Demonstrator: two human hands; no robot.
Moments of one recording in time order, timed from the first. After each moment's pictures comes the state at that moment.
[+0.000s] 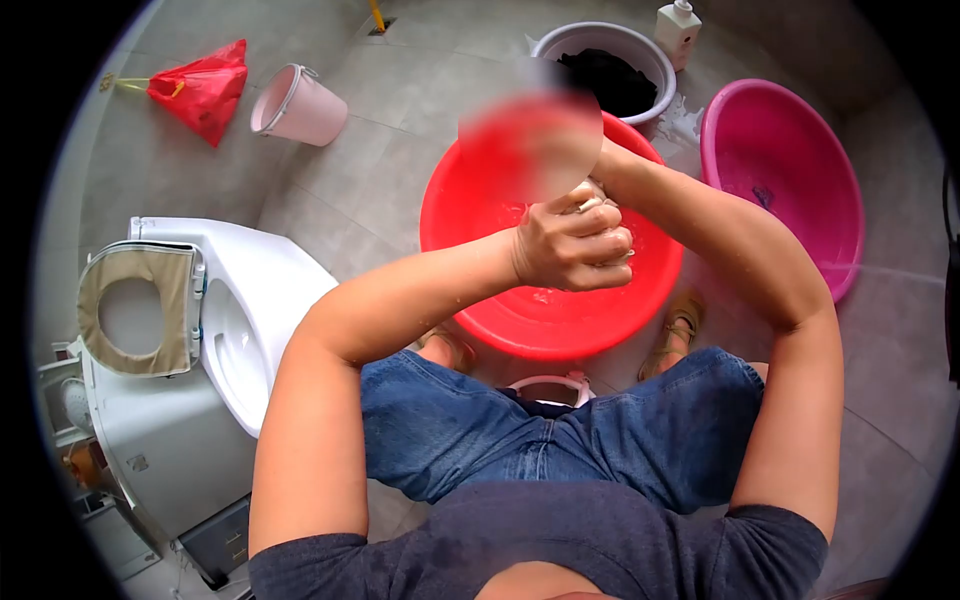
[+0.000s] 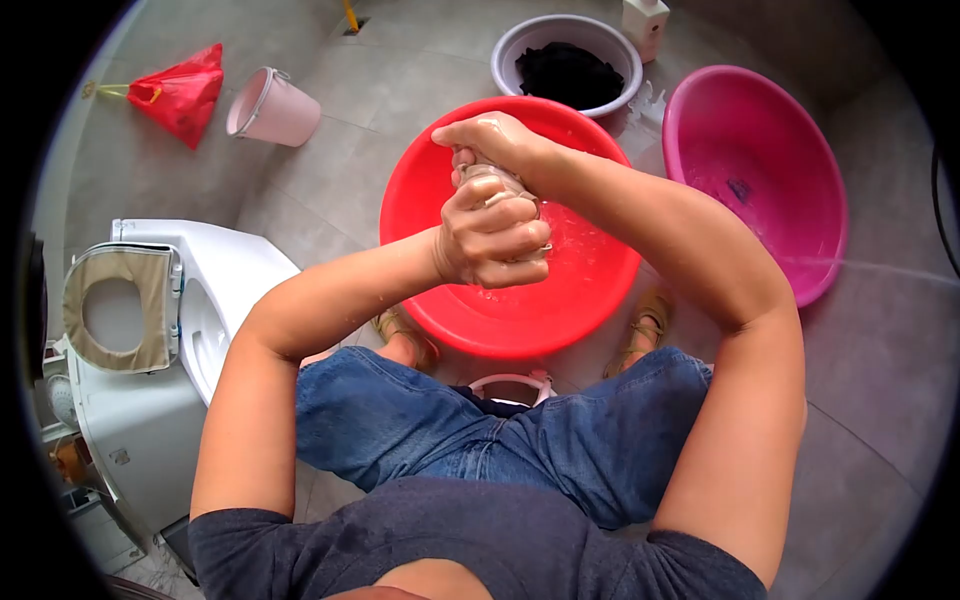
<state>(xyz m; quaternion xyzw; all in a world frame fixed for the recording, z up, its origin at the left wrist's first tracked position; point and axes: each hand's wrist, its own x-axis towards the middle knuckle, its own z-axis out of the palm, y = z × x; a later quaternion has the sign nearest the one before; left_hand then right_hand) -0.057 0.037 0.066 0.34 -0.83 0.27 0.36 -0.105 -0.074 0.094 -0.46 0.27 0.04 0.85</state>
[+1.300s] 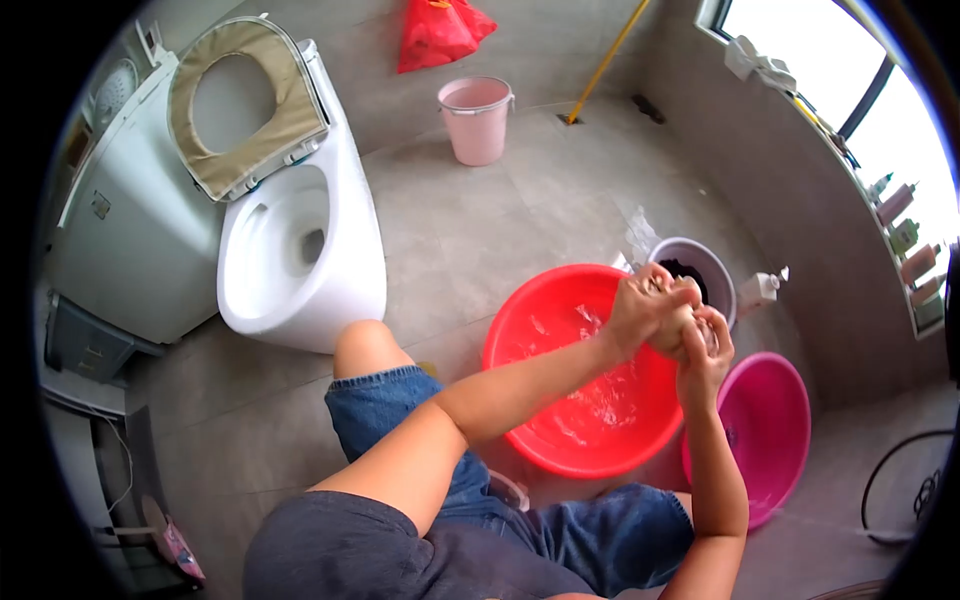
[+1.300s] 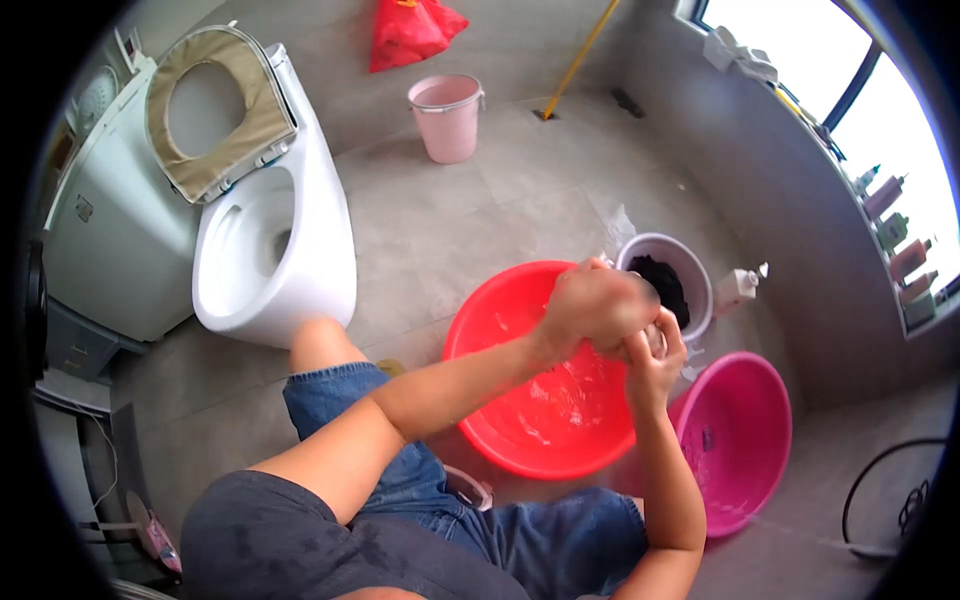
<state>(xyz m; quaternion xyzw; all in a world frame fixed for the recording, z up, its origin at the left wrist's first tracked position) -0.012 0.049 0.119 0.30 -0.22 -0.32 0.87 -0.120 -0.034 0.123 -0.61 0.15 -0.34 0.71</state>
